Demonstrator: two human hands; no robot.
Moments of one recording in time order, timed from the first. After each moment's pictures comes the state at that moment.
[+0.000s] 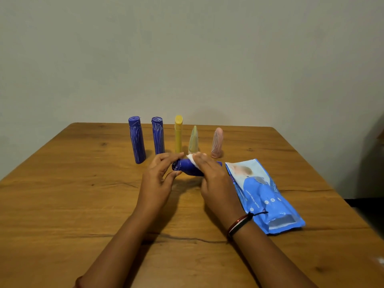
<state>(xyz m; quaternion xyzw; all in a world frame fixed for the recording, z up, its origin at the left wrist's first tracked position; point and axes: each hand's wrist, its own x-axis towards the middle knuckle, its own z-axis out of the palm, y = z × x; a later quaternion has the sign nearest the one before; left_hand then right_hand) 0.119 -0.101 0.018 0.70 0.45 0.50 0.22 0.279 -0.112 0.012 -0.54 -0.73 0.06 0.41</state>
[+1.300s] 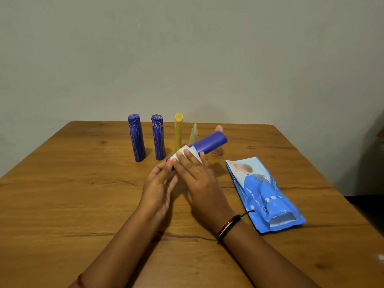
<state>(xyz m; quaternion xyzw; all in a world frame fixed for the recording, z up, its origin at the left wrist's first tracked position) 0.135 -0.105 0.017 0.23 0.32 0.63 0.67 0.257 -0.115 0.001 -0.43 -0.82 -0.12 0.36</state>
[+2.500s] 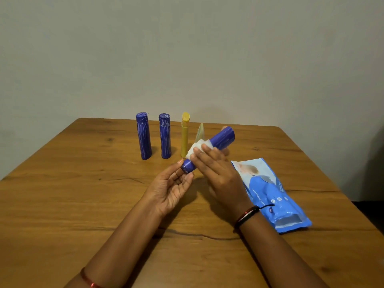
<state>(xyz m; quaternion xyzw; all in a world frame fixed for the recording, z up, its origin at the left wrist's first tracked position) 0.126 -0.103 0.025 0.10 0.28 0.49 0.82 0.289 -0.108 0.013 -0.39 -0.83 -0.14 0.37</state>
